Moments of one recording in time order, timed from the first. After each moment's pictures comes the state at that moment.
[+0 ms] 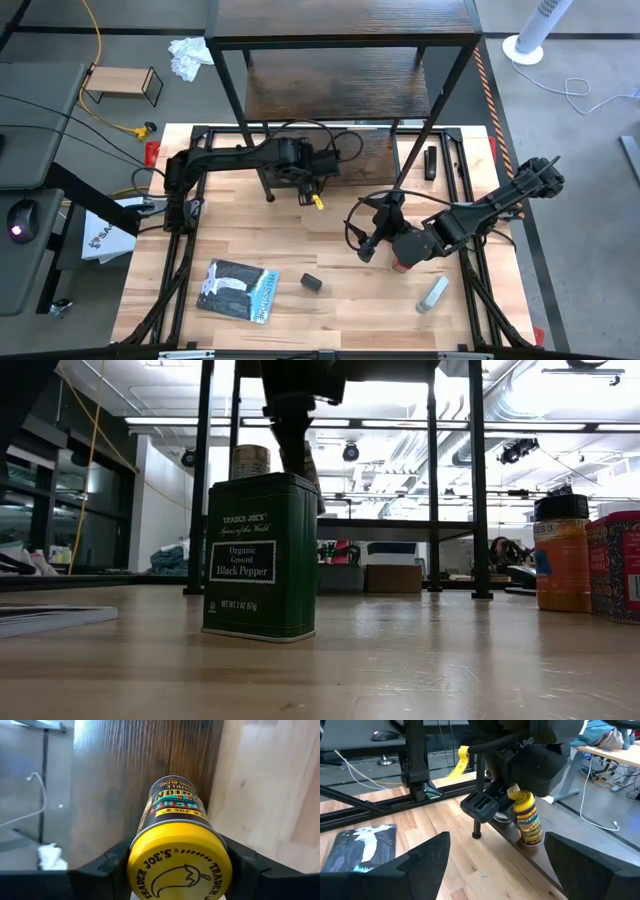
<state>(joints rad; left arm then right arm) 0.11 1.95 1.92 -1.28 -0.43 0.02 0.49 1.41 1.16 -0.28 0.99 0.41</state>
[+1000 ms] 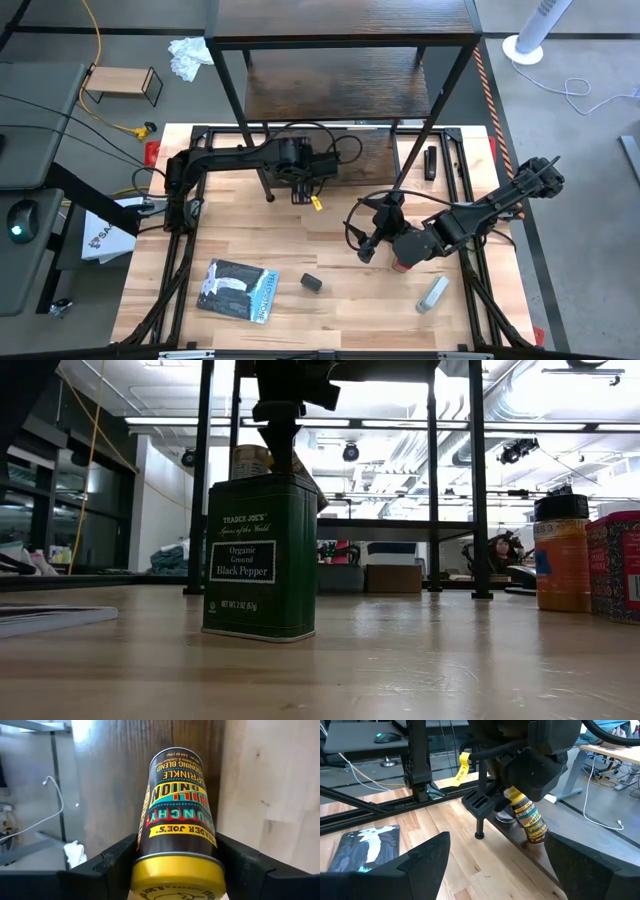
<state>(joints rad) 0.11 1.95 1.91 -1.34 -0.48 0.14 0.49 1.41 1.16 -0.27 0.98 0.41</state>
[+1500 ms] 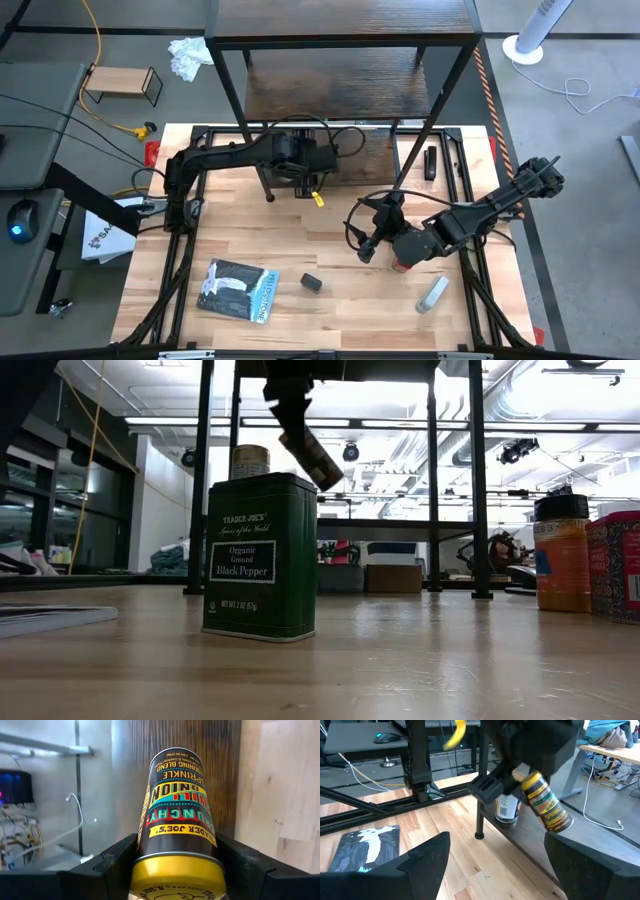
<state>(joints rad) 0.10 1.94 2.02 -1.33 -0.54 0.20 0.49 1.41 1.16 -0.27 0.98 0.41</state>
